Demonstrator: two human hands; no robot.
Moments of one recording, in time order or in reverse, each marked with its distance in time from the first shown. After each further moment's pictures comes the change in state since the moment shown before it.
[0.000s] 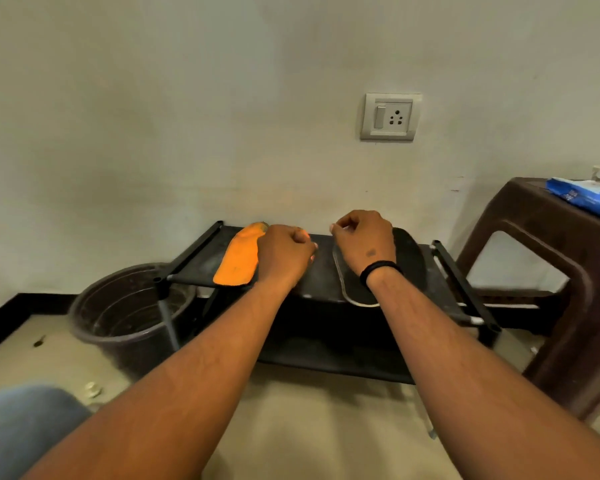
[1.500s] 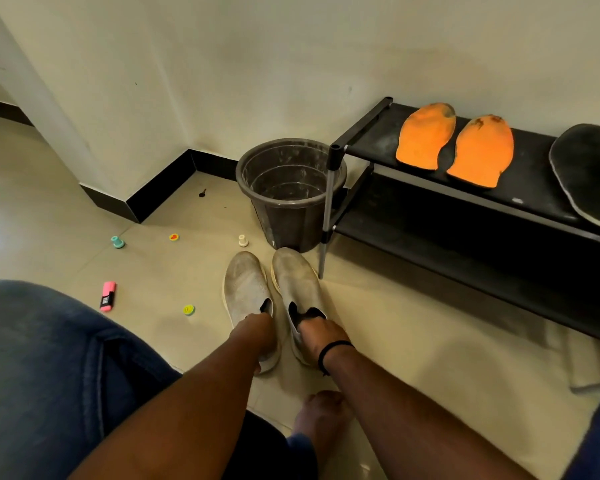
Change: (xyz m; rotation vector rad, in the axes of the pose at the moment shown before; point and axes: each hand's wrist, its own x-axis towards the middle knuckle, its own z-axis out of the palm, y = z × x) left_hand -0.214 -0.312 -0.174 0.820 -0.691 -0.909; right_hand -0.322 0.000 0.270 -0.539 -1.363 -0.366
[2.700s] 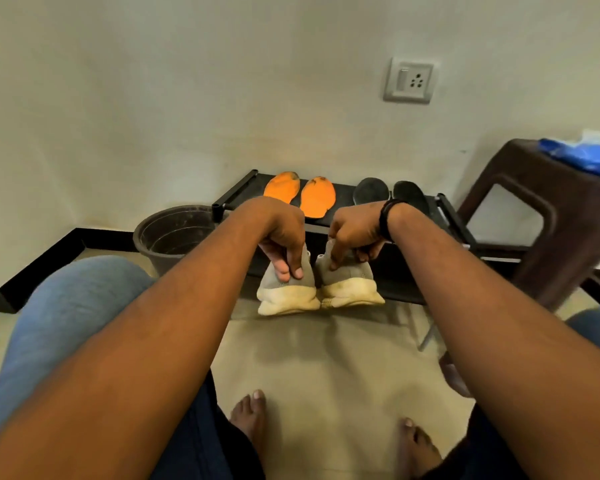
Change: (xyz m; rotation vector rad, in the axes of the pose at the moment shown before) left_hand -0.252 0.202 -0.173 -0.014 -0.115 0.611; right_hand -0.287 0.087 -0.250 0.294 0.162 0.282
